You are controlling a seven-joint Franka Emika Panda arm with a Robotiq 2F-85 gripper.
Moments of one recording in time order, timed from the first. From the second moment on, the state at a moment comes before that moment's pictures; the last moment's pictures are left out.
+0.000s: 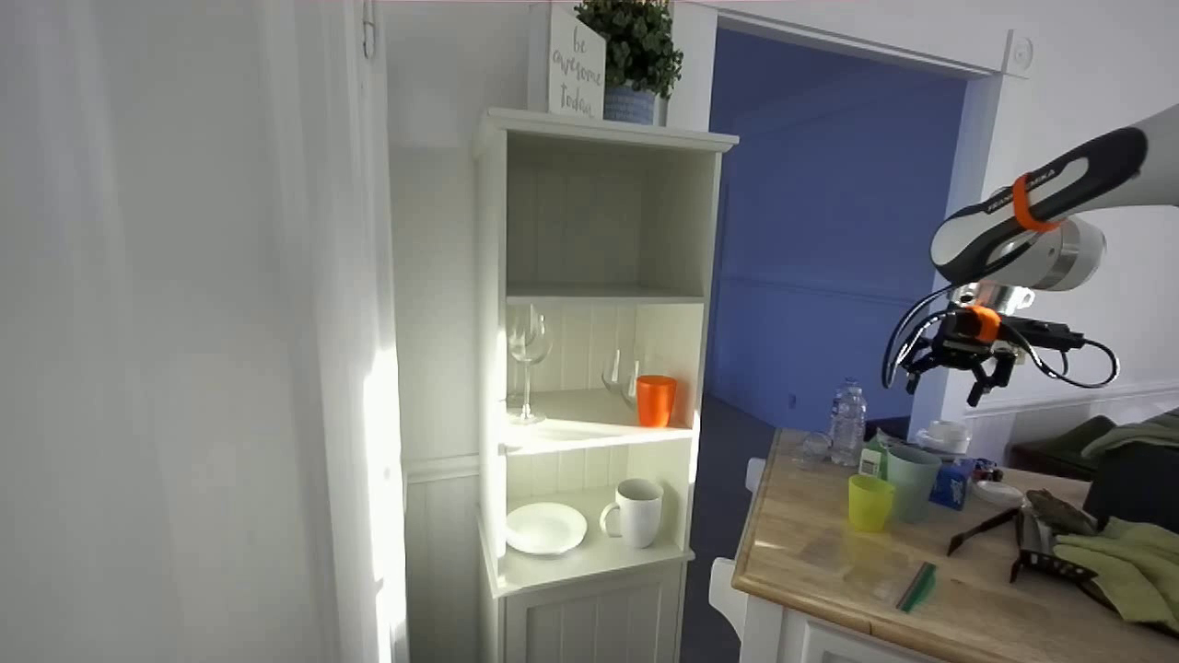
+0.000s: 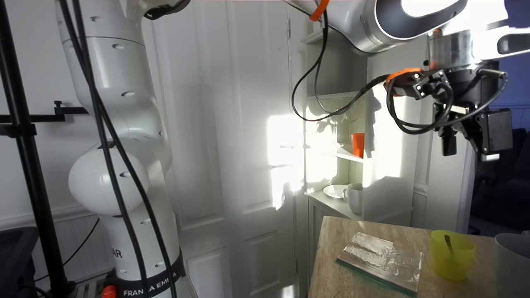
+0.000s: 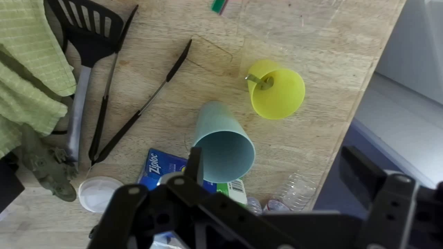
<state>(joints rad) -0.31 -0.06 -0.30 -2.08 0.06 2.24 0.15</state>
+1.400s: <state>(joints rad) -0.39 0.31 -0.38 -1.87 0.10 2.28 0.24</state>
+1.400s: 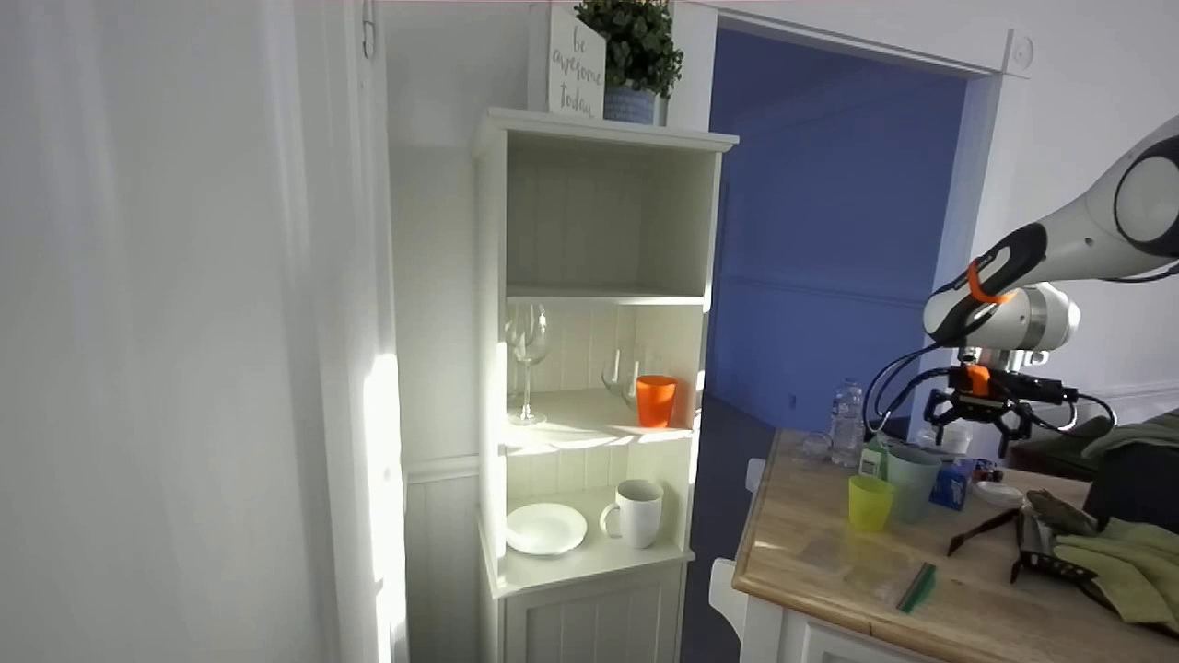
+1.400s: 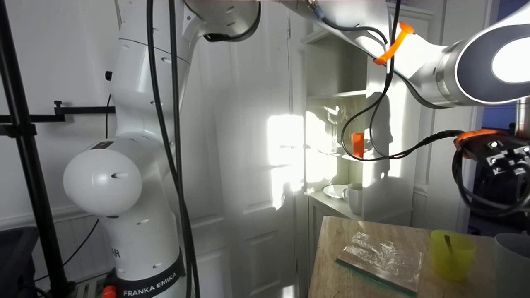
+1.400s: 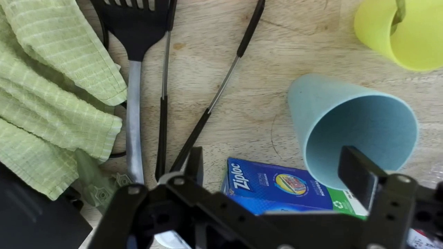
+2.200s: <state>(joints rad) -0.40 0.40 -0.33 -1.85 0.20 2.31 0.18</state>
